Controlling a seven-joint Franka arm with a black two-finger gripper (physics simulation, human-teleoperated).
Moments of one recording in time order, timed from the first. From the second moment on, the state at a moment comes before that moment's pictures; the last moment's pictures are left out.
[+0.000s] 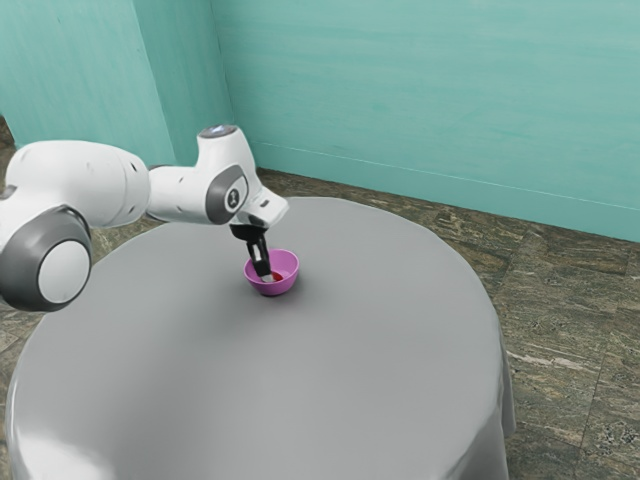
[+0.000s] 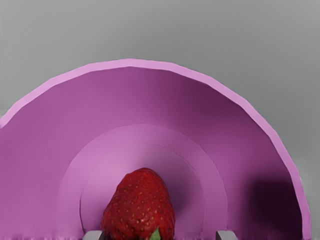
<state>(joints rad) 0.00 0.68 0.07 -1.50 -0.13 2.27 1.00</state>
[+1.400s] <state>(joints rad) 0.01 0.74 0.08 -1.46 -0.14 2.32 1.01</state>
